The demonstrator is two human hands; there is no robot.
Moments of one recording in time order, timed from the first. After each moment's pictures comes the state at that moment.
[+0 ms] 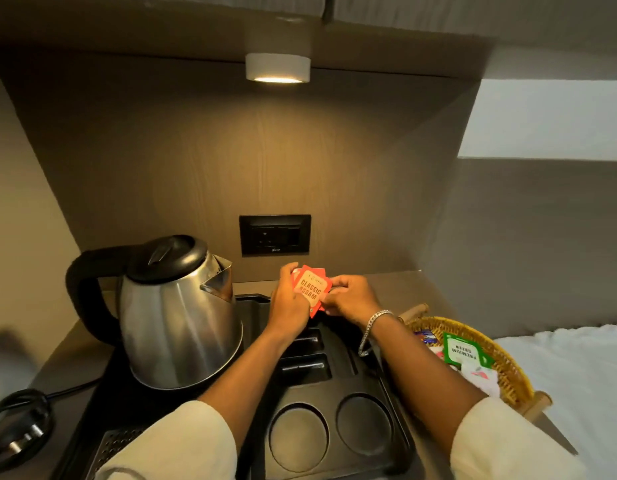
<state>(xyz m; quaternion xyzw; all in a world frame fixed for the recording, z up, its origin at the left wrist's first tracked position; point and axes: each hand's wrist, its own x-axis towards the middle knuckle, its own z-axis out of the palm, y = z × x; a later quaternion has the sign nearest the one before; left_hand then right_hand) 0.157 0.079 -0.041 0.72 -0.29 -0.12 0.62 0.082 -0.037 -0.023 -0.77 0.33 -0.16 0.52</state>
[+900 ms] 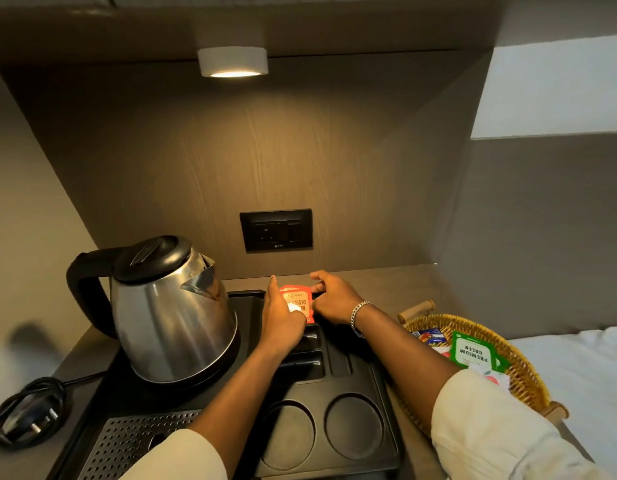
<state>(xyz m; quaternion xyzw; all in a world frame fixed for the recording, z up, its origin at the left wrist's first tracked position) 0.148 0.080 -0.063 0.81 -0.16 -0.12 0.54 0.107 -0.049 -0.043 -0.87 0.21 -0.05 0.44</state>
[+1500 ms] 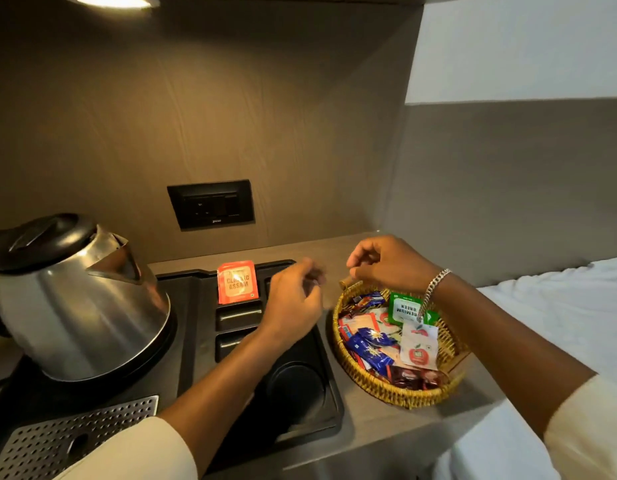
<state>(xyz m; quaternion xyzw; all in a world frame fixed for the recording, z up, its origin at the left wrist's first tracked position) 0.058 0.036 -0.035 0.71 -0.46 -0.04 0.53 -0.047 -0.129 0.023 -0.89 0.22 -0.09 0.38</state>
